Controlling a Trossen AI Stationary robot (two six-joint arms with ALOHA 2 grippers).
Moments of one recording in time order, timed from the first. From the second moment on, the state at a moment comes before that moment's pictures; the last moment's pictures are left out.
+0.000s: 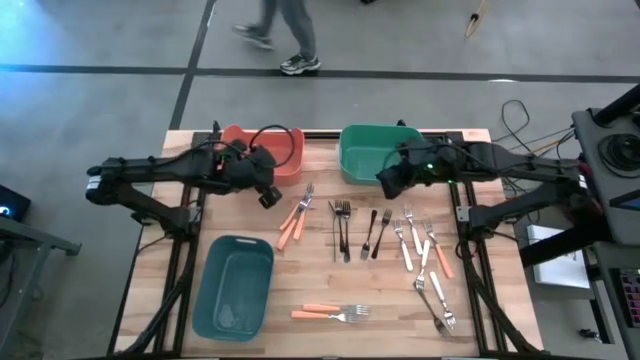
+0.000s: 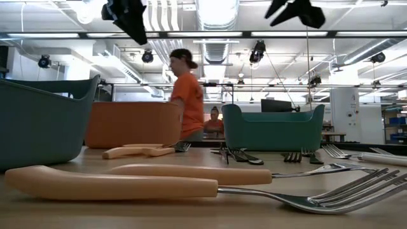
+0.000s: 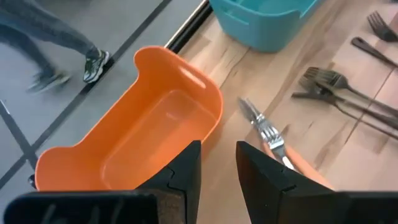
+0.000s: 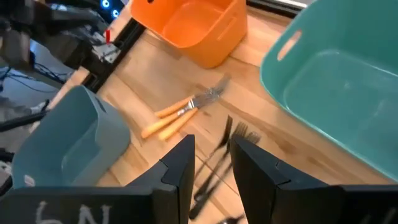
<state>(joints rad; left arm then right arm) 0.02 1.31 1.37 -1.11 -0.56 -0.44 -0.09 1.21 1.34 -0.85 0.18 0.81</state>
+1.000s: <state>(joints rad) -0.06 1.03 1.28 -0.81 -0.59 -0.39 0.18 1.64 1.22 -1.27 -0.18 1.04</state>
